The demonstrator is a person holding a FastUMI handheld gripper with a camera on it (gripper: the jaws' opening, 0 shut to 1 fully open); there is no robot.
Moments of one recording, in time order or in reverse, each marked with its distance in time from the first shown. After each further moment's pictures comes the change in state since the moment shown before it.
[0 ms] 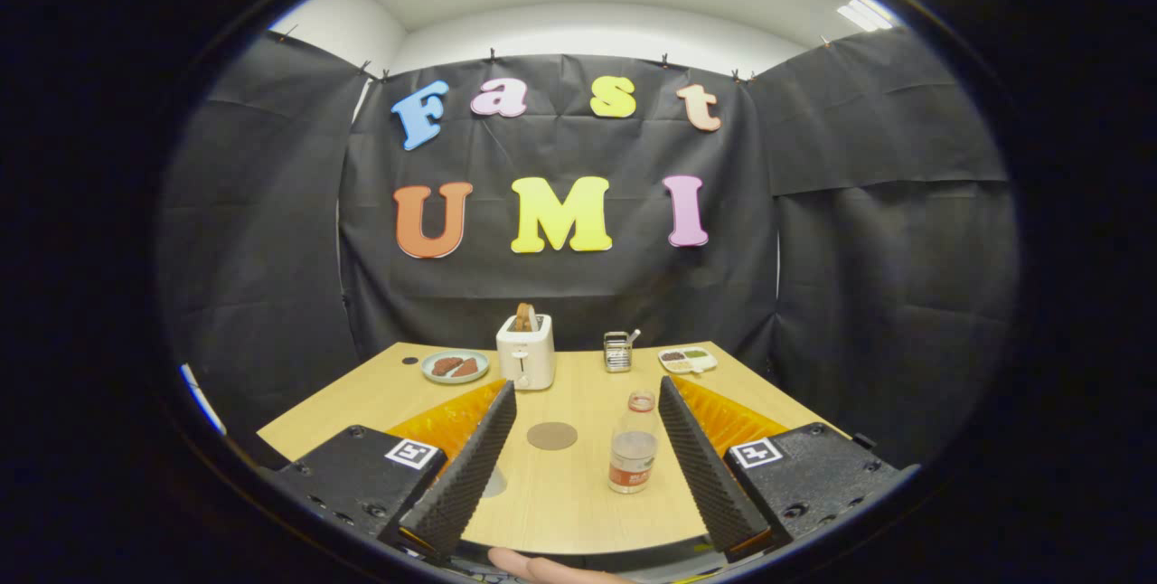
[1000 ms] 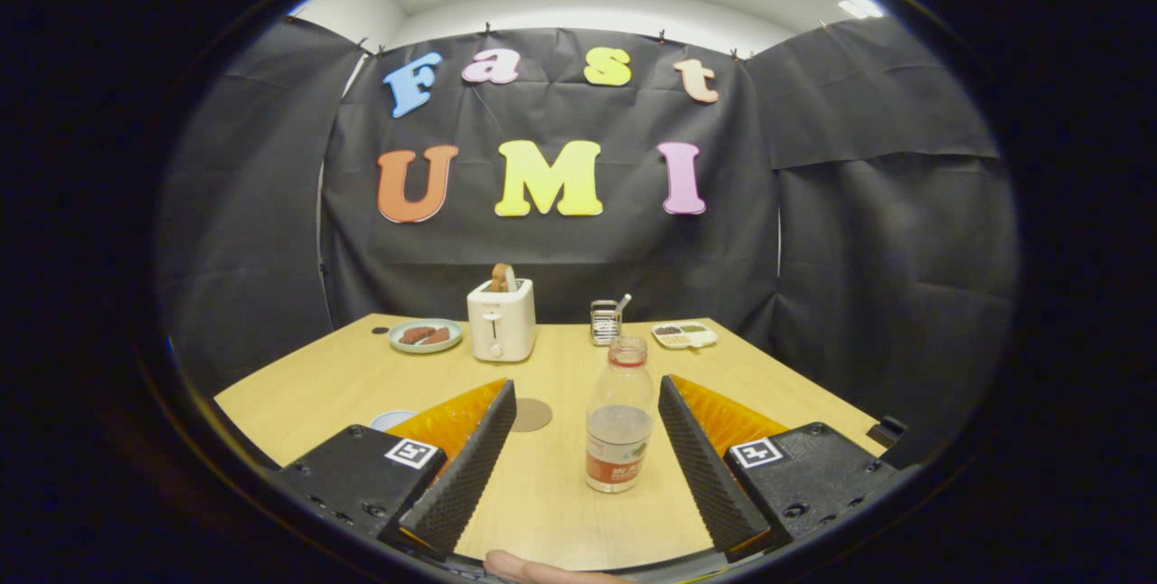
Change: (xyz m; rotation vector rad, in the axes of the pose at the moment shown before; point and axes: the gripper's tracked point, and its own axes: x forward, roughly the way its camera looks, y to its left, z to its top) arm 0.085 -0.037 -0.102 -0.018 0.042 -0.025
